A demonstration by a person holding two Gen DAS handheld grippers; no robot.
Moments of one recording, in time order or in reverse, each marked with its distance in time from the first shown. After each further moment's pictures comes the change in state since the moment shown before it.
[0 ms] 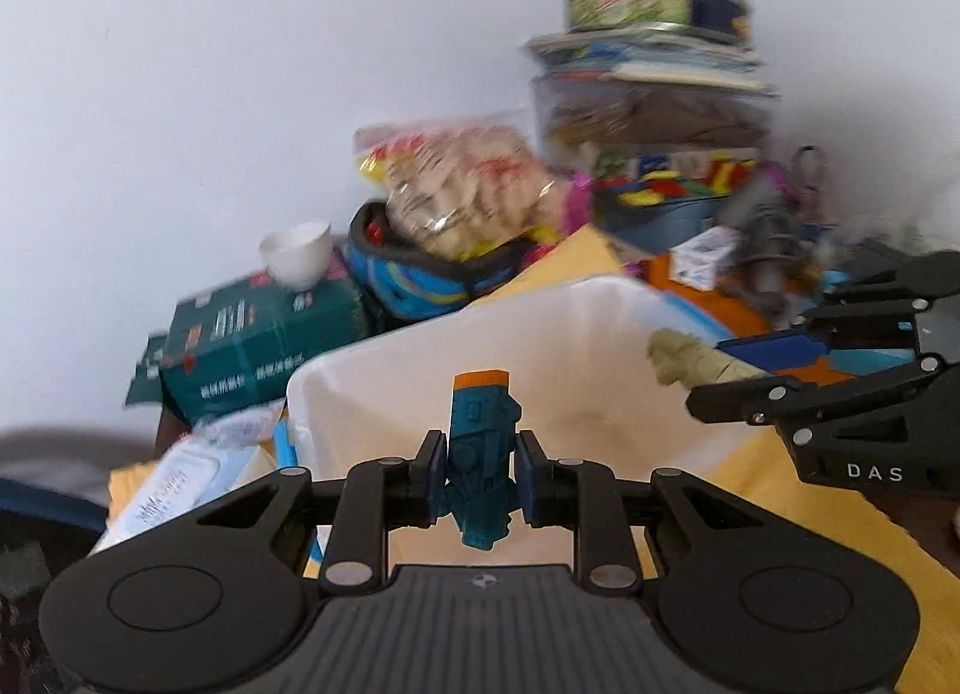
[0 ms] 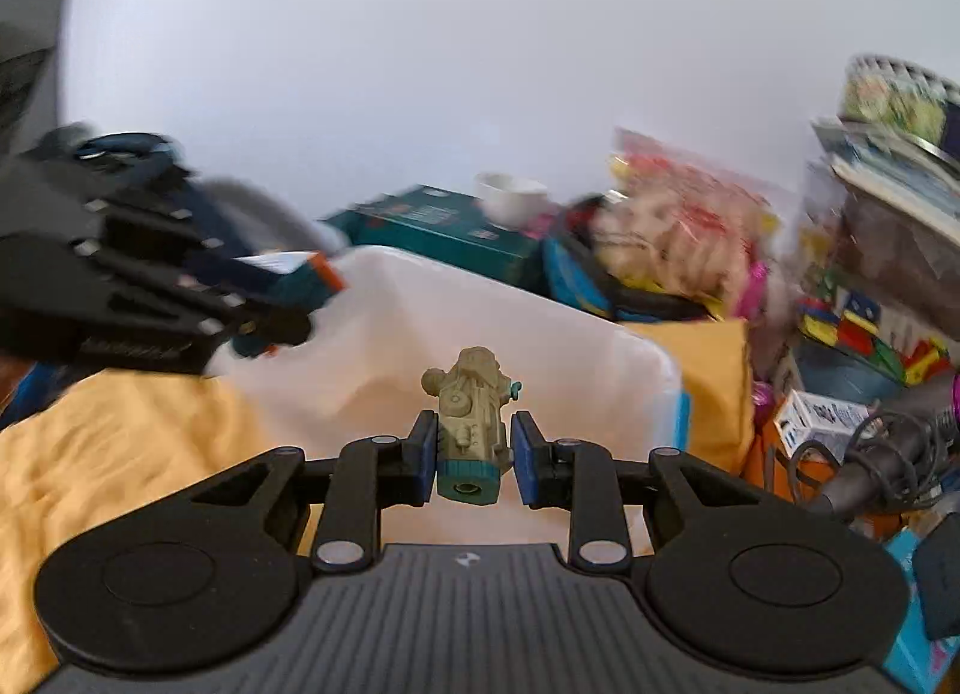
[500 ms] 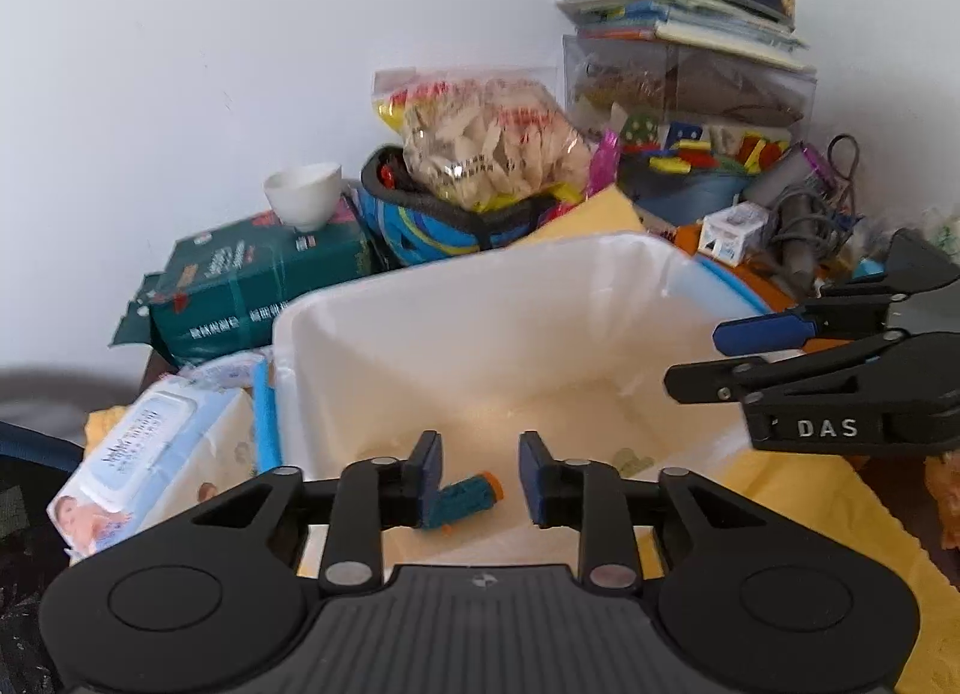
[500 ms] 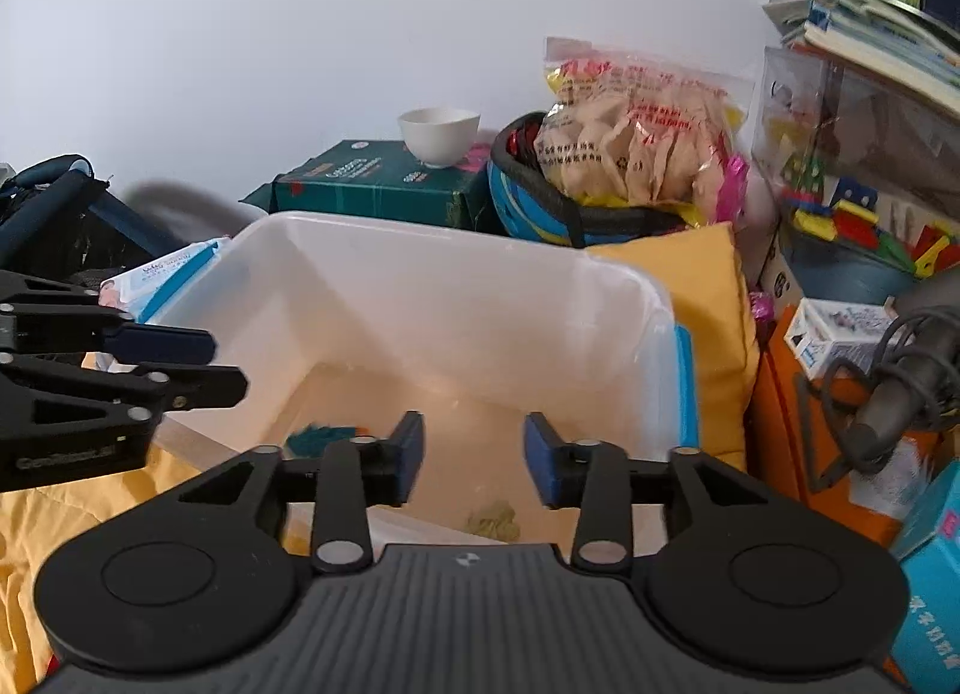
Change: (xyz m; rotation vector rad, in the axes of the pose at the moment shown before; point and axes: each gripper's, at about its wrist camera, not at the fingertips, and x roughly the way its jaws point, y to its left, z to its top) left arm 0.008 0.000 -0.017 -0.062 0.046 0.004; right arm 0.025 -0.019 0.007 0.140 0.079 -0.024
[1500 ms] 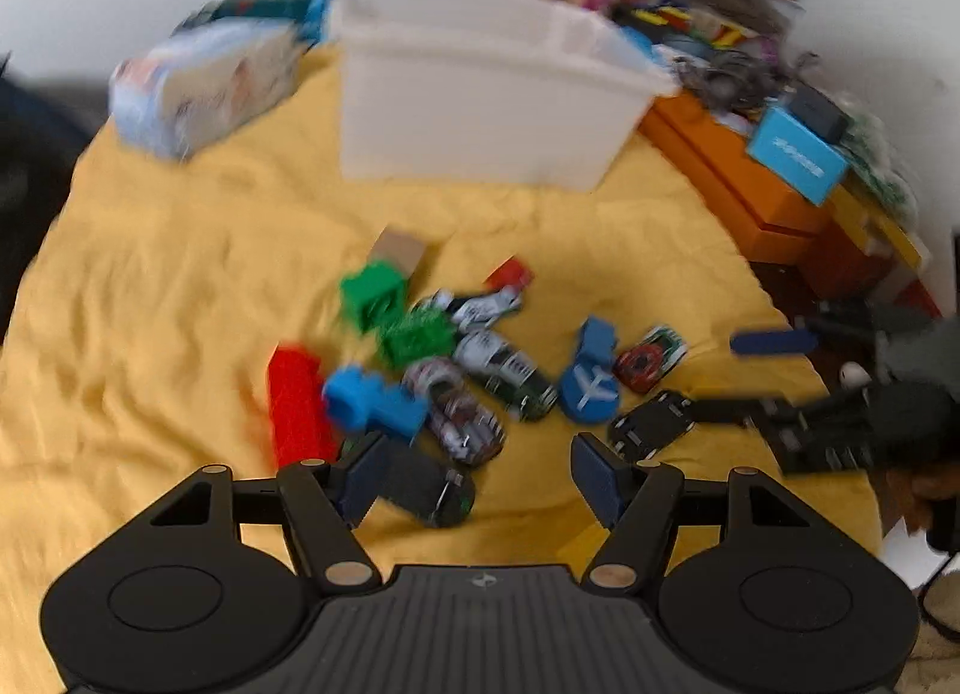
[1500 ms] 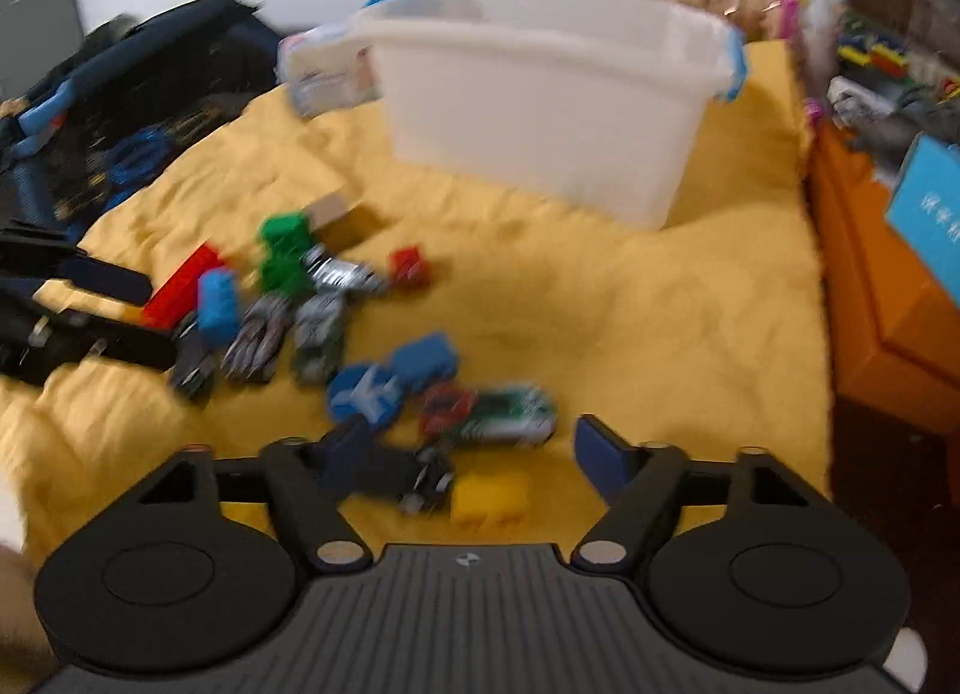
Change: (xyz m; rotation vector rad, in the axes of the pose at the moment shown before) left arm -0.114 -0.040 -0.173 -0.299 0.299 -0.074; right arm -0.091 0.028 -0.178 -0.160 0.253 0.272
